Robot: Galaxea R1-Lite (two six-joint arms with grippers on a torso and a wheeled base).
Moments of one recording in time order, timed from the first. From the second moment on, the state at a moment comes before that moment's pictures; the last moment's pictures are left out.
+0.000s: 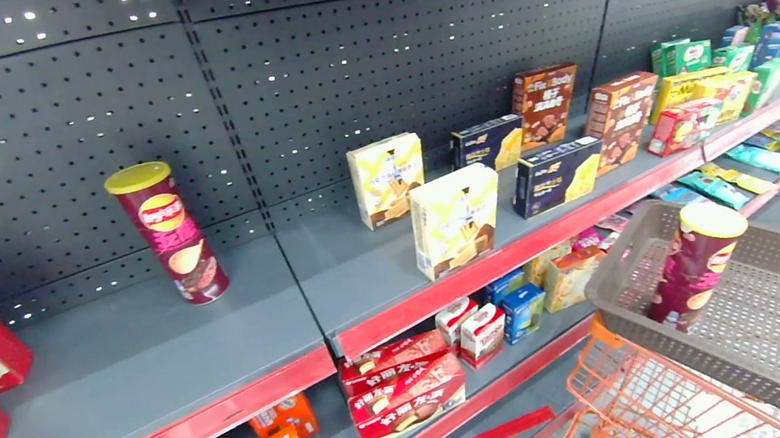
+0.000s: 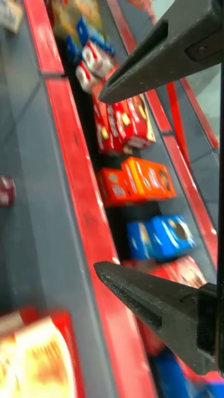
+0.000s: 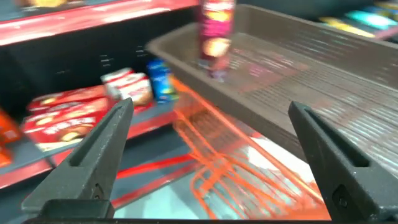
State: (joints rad) left arm 0.00 0.00 0.00 0.00 0.06 -0.04; right arm 0.00 0.00 0.00 0.00 -0.02 0.00
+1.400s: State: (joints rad) left arm 0.00 0.00 0.00 0.00 0.06 -0.03; right arm 0.00 0.00 0.00 0.01 -0.02 0.00
